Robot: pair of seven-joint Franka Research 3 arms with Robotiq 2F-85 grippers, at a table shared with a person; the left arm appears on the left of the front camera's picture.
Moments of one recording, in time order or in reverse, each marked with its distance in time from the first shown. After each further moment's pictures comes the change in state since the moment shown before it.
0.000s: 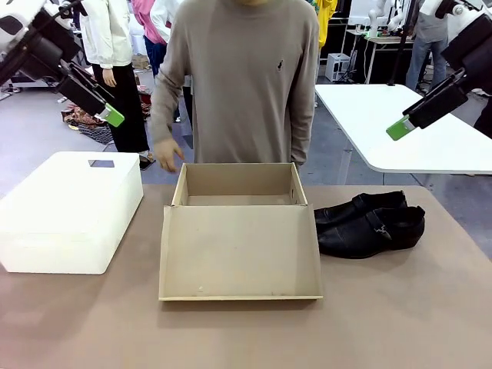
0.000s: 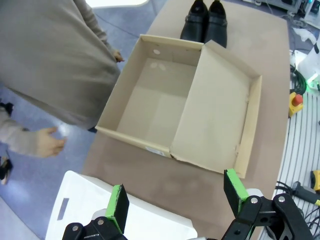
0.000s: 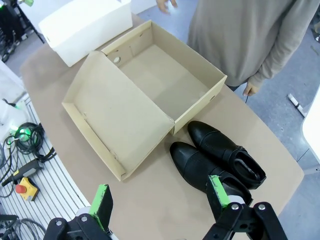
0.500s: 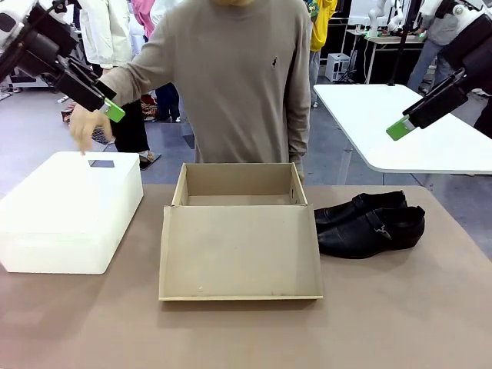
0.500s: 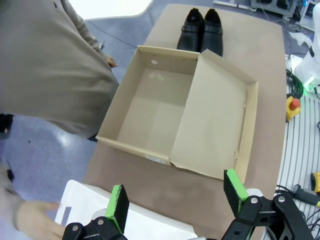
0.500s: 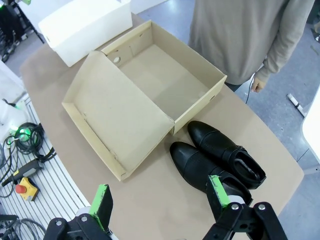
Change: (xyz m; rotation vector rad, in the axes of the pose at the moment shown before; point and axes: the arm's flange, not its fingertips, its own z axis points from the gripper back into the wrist) left arm 0.000 0.000 0.005 -0.011 -0.046 -0.025; right arm 0.000 0.000 0.000 0.000 0.000 0.000
